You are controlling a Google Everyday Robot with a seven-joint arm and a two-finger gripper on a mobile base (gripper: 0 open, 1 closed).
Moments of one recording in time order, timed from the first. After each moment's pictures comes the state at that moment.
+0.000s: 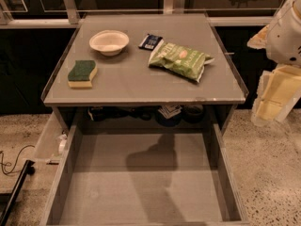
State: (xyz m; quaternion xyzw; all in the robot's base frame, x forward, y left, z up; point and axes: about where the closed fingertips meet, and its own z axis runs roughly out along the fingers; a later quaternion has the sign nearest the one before) arm 0.438 -0.217 0.977 -0.60 0.78 -0.04 0.16
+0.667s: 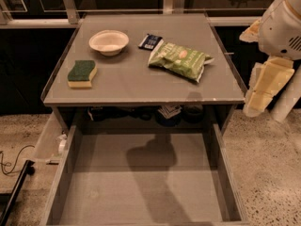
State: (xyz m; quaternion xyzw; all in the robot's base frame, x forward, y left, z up) arm 0.457 -0.209 0.980 -0.61 0.77 -0.03 0.18
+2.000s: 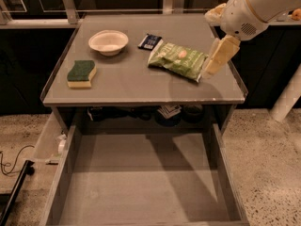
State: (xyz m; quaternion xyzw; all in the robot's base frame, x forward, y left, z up) arm 0.598 -0.163 0.968 -0.62 0.71 0.04 0.33
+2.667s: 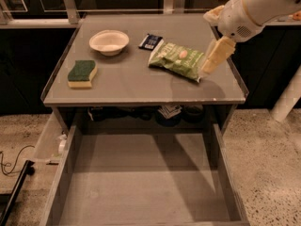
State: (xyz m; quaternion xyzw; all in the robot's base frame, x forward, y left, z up) arm 0.617 -0.165 0.958 -0.62 0.71 0.04 0.35
